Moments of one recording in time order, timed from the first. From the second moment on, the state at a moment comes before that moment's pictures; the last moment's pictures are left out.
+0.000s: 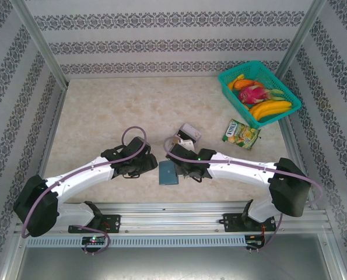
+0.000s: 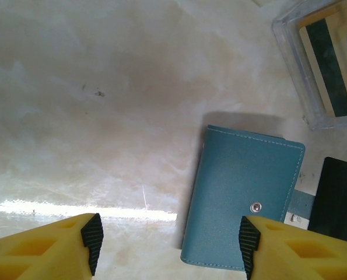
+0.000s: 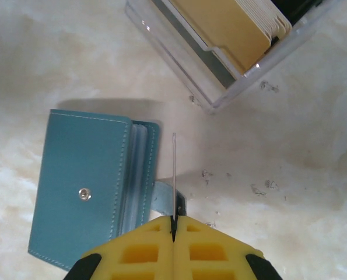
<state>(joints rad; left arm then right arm) -0.70 1.27 0.77 -0.58 -0.01 -1.05 1.01 1.48 0.95 -0.65 0.28 0.83</state>
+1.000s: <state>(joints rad) -0.70 1.48 0.89 -0.52 0.17 -0.95 0.90 1.37 0.67 -0.09 -0.05 0.93</state>
